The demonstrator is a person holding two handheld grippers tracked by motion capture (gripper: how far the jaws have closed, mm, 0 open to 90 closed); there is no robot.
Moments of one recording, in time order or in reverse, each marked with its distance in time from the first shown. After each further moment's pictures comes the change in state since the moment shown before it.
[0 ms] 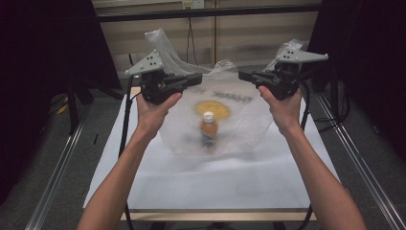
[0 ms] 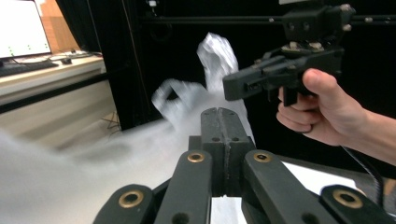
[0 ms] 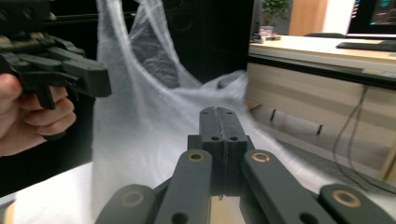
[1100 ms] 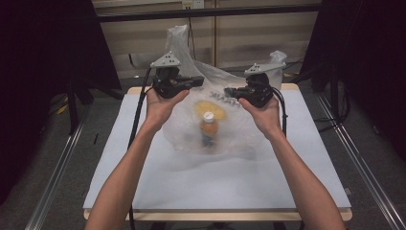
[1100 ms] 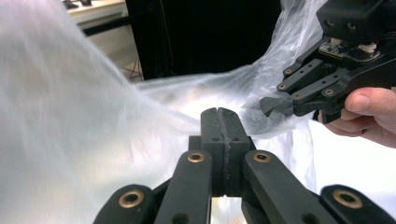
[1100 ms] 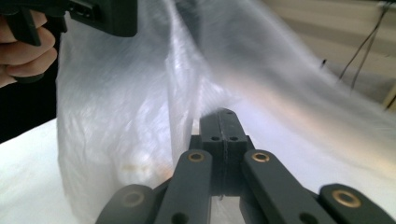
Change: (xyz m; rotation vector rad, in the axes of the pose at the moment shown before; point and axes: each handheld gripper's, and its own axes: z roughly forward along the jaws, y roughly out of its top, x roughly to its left) left arm 0.037 -0.032 0.036 0.233 0.089 -0.038; right arm -0.010 -0.051 0.062 0.264 -0.020 0.056
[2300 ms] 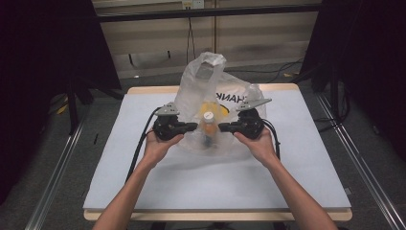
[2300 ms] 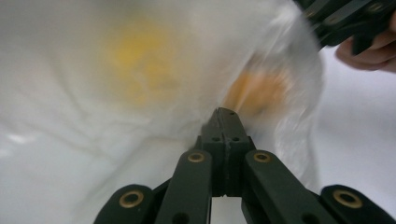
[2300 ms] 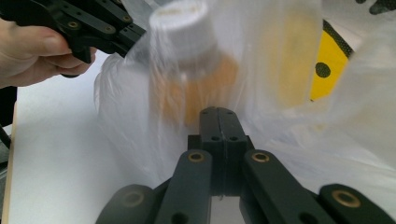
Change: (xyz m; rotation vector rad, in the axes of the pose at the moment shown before) left arm -0.011 -0.132 0.011 0.168 -0.042 -0.088; right arm 0.019 -0.086 0.026 0.127 0.132 0.009
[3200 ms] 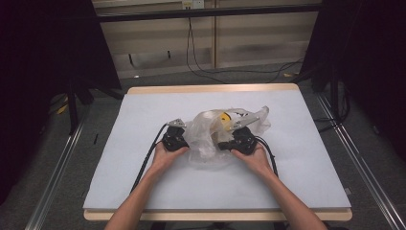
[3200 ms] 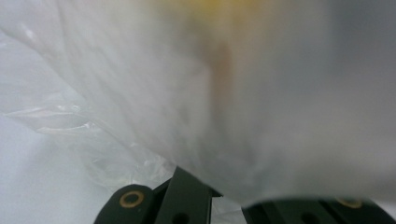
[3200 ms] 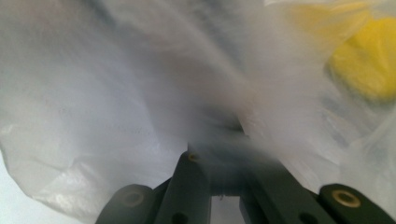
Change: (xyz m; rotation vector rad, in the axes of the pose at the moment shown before) left arm 0.021 -0.062 0.055 0.160 -0.074 -0.136; right arm -0.014 -0.067 0.049 0.153 0.008 0.027
